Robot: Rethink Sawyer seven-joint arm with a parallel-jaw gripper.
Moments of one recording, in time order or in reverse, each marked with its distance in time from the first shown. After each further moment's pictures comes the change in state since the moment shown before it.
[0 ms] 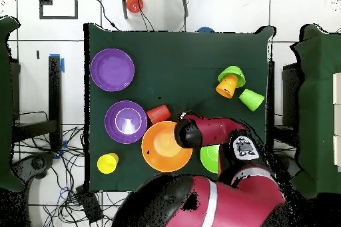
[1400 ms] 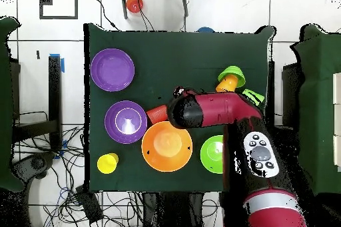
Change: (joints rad) arm -0.037 -0.278 0.173 -0.007 0.009 0.263 0.000
